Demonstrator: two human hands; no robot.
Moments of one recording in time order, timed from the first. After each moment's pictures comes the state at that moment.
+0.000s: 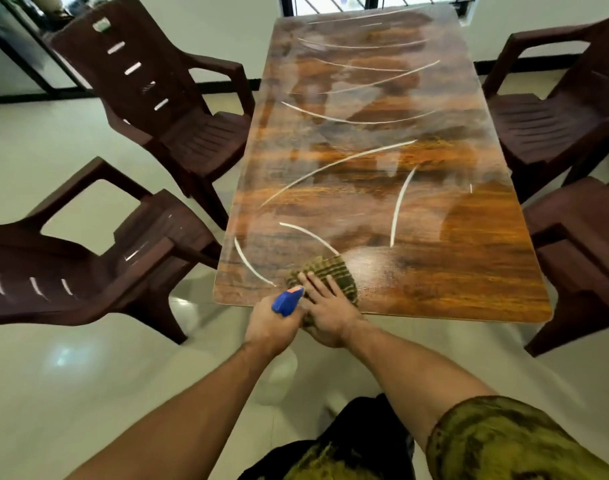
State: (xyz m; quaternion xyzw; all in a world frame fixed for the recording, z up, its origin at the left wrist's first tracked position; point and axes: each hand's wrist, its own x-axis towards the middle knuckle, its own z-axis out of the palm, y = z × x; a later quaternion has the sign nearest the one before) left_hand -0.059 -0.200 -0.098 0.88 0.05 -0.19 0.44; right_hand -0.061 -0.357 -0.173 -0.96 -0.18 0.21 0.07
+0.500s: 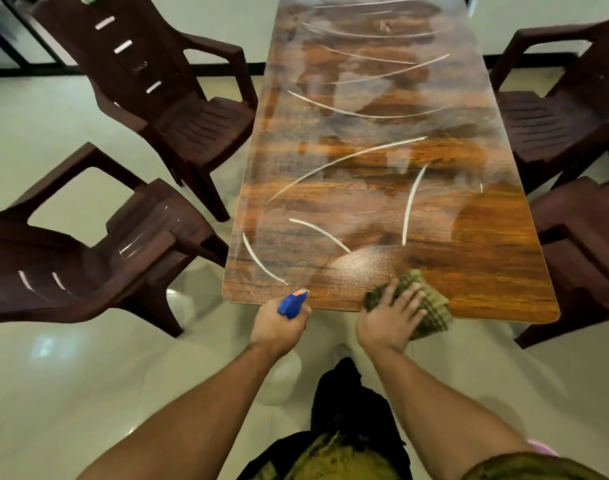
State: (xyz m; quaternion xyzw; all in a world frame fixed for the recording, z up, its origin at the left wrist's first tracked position) left_hand -0.048 -0.170 -0.115 0.87 0.06 -0.24 0.43; right_hand -0.098 -0.363 -0.181 -0.90 0.40 0.13 0.10
